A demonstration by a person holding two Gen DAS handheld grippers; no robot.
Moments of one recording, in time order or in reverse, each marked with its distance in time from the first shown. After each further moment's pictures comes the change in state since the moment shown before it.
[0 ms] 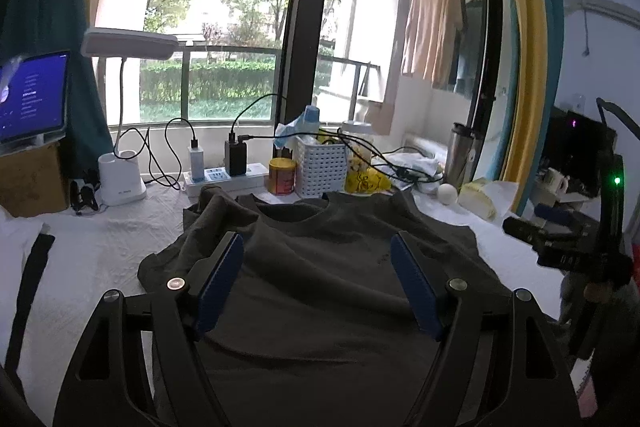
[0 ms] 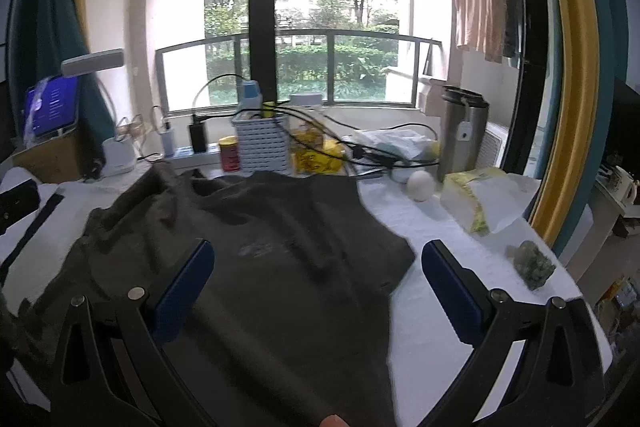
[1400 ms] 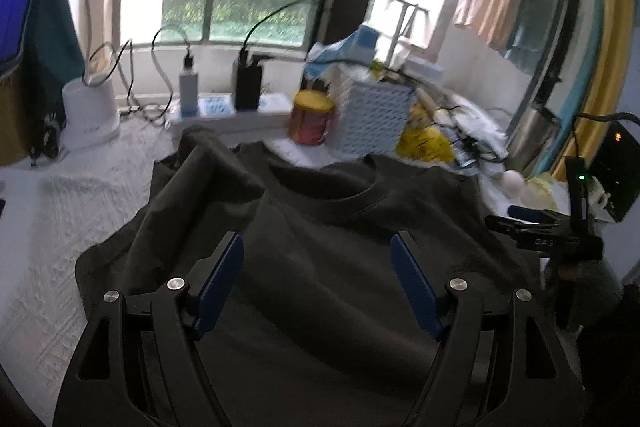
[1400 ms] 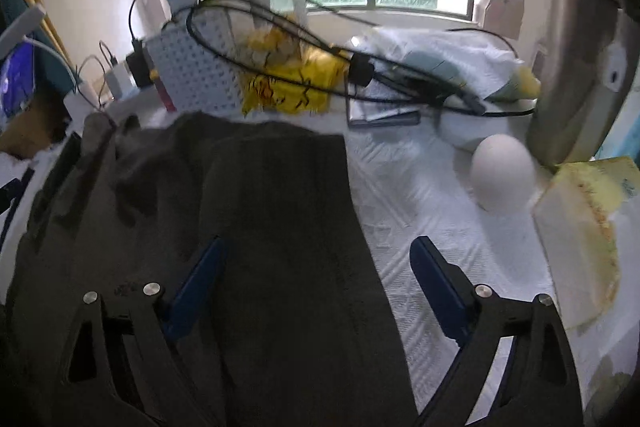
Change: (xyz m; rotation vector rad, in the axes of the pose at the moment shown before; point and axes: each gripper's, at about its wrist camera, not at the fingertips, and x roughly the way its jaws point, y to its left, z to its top) left arm 0.157 0.031 0.012 -0.163 0.287 0.086; right arm 0.220 -0.053 0.020 -0.036 0.401 0.216
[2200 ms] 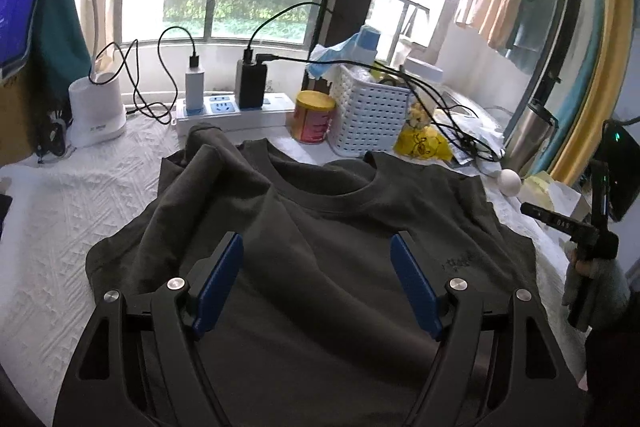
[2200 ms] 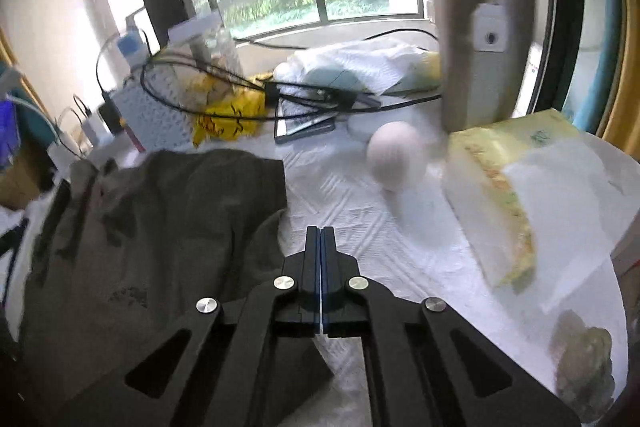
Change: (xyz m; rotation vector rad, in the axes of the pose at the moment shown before) left arm -0.020 -0.001 0.000 0.012 -0.008 -0.016; right arm -0.057 -0.052 -0.017 0.179 -0.105 -0.040
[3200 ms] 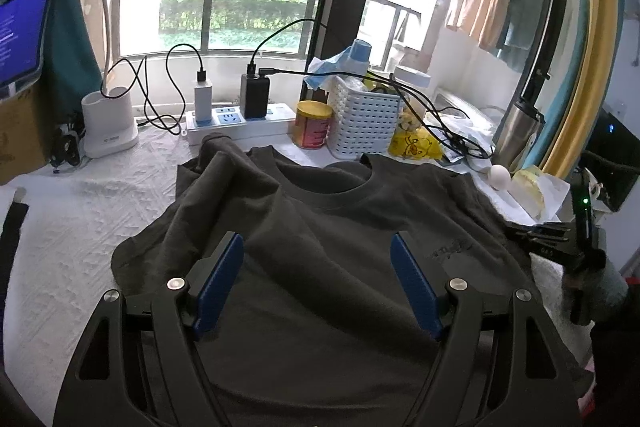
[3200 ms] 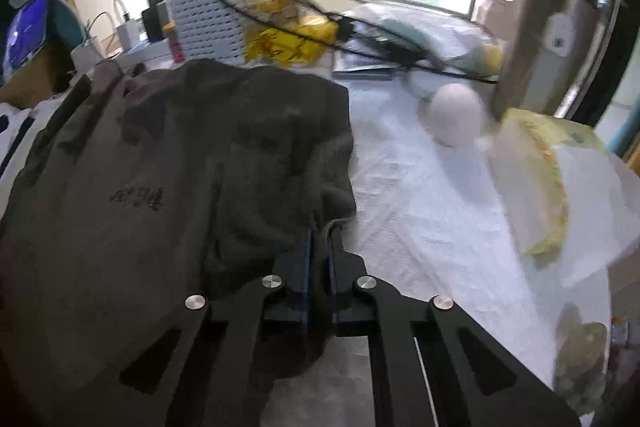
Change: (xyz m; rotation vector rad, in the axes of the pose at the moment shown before) left arm -0.031 0.008 -0.007 0.030 -0.026 0.001; right arm 0.003 0.030 -0.036 -0.255 0.121 -0.043
